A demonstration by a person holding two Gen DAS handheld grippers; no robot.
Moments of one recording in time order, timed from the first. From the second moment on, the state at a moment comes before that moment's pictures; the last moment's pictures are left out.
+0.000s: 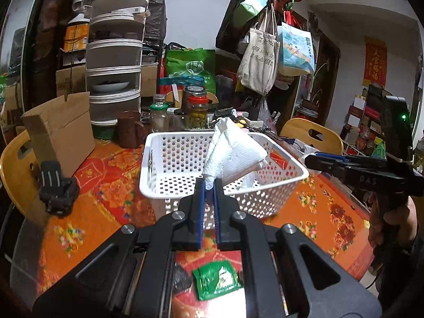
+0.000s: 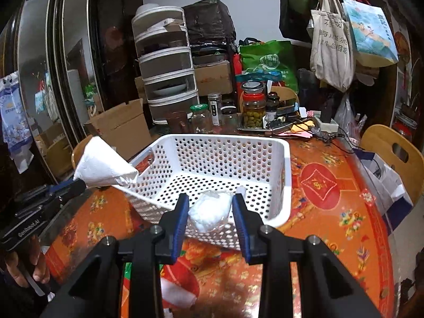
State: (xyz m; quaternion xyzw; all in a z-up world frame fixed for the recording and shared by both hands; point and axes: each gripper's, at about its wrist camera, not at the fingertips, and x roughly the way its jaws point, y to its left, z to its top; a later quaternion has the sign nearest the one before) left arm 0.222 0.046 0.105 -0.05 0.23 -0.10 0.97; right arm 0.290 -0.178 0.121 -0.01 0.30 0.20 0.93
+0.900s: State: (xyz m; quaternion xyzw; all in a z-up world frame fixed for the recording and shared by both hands) left arm 0.404 0.031 0.073 -0.05 0.37 -0.06 0.93; right arm 0.432 -0.154 0.069 -0.03 0.41 0.15 0.90
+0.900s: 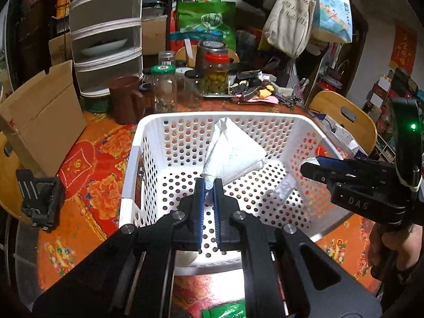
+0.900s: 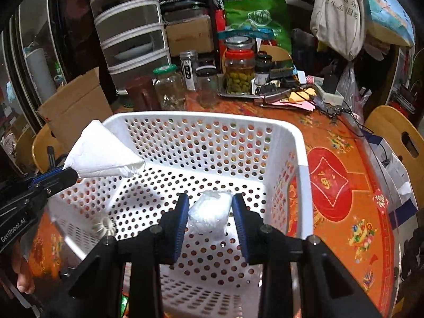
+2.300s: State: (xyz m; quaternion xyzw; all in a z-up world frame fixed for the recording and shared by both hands) left arm 0.372 0.035 0.074 -0.05 0.33 -0.07 0.94; right arm 0.400 -0.161 0.087 -0.02 0.38 0.15 0.91
